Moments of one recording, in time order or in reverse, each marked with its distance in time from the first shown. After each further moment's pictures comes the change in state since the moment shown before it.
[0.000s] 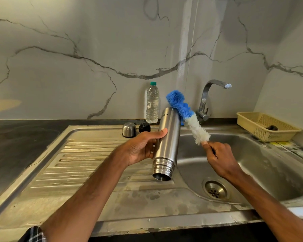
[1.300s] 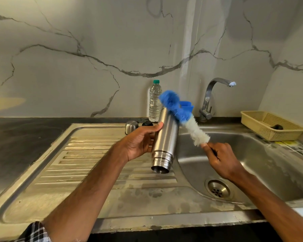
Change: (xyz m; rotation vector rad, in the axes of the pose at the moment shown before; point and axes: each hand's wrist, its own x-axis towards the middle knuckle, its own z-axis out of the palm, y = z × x) left_hand -0.001 0.007 -0.011 -0.123 0.051 0.047; right_hand -0.004 -0.007 -0.003 0.036 -0.042 -0.108
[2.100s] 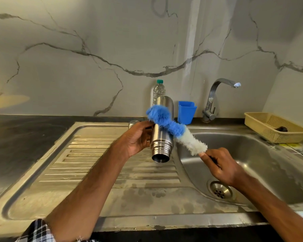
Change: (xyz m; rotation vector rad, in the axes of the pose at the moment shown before) left_hand -0.002 0.007 -0.013 -0.135 0.095 0.095; right_hand -0.006 0.001 0.009 0.055 -0.120 -0.160
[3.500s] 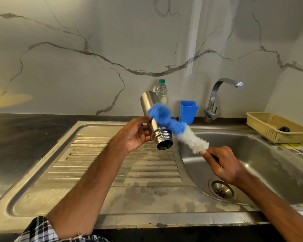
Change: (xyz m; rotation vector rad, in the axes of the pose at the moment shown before) left_hand -0.003 0.008 -0.010 -0.153 0.071 0.027; right_hand 0.002 -0.002 0.000 -0.009 0.020 -0.042
